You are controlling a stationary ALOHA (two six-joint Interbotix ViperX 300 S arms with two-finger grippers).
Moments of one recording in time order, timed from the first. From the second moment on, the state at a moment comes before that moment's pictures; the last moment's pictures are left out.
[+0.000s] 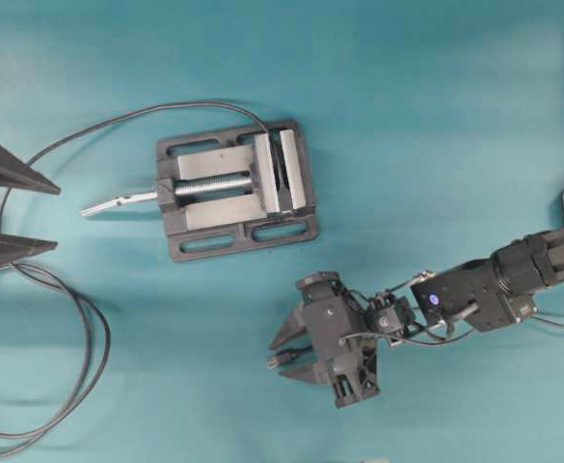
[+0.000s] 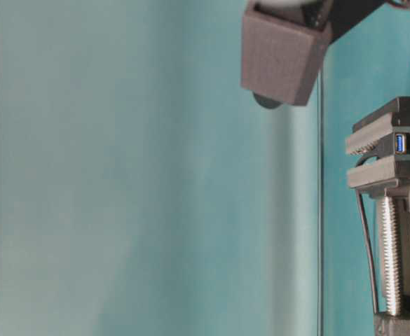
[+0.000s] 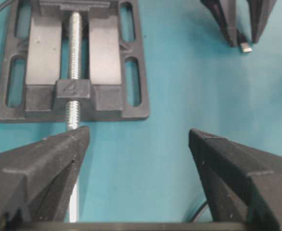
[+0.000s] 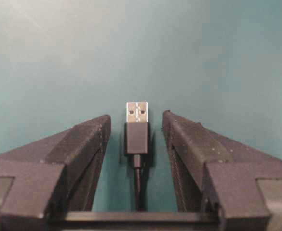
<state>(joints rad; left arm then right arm) 0.00 -1.11 1.29 -0.08 0.33 -0.05 0.30 0.38 0.68 -0.11 -0.51 0.18</state>
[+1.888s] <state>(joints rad) 0.00 -1.11 1.41 -0.08 0.14 -0.05 0.30 0.37 0.74 -0.11 -0.52 0.17</state>
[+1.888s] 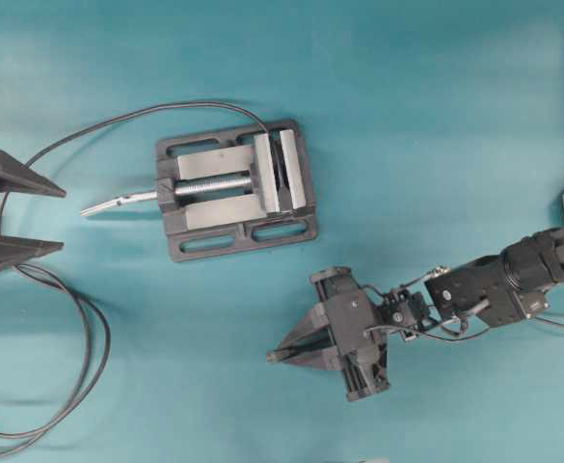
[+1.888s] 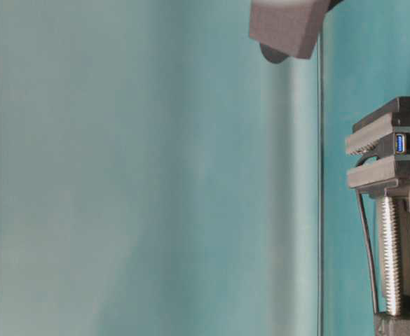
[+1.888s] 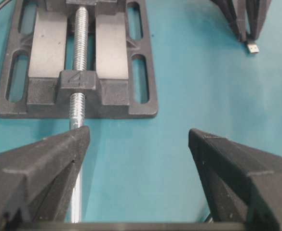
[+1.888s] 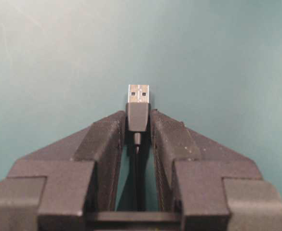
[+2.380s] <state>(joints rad) 0.00 -1.11 1.44 -0.08 0.10 -0.05 0.32 0.38 0.74 -0.11 -0.55 0.13</state>
